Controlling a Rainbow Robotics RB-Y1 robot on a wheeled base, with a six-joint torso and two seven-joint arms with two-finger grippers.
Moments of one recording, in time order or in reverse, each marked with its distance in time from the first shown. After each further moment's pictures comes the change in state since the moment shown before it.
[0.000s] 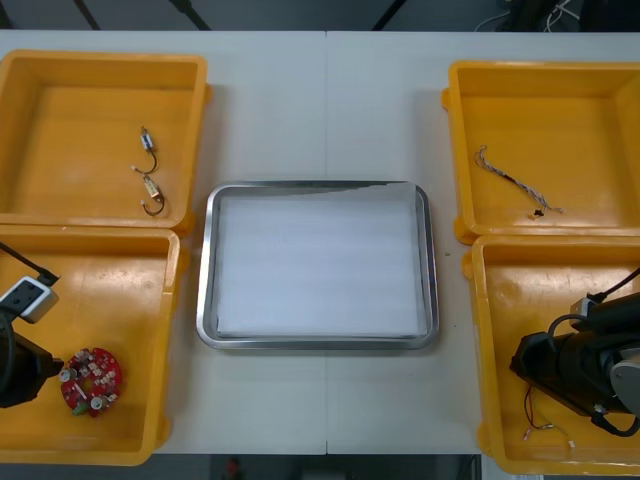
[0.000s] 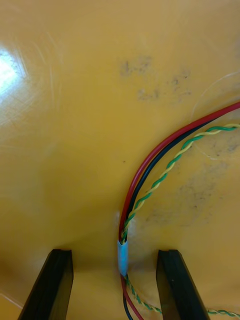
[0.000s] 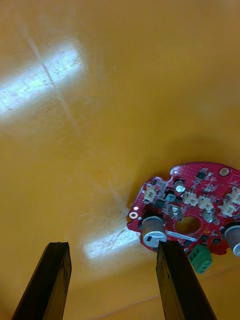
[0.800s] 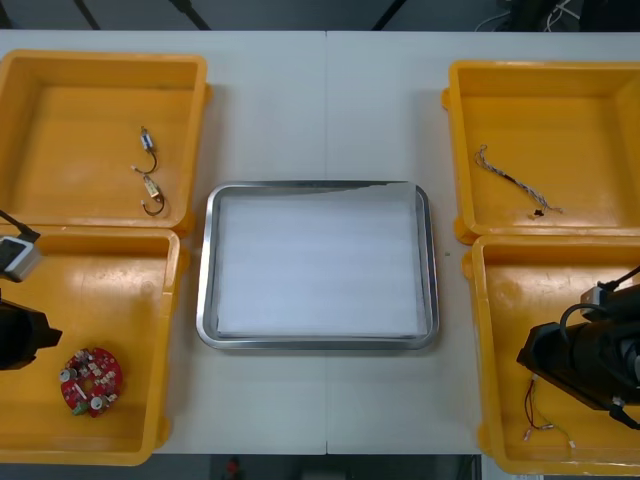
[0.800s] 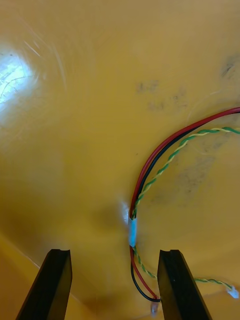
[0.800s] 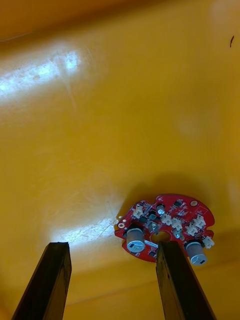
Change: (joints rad) right arm 0.000 -0.023 -0.063 -0.070 -0.060 0.063 0.000; left arm -0.115 0.000 0.100 -0.013 0.184 0.192 0.132
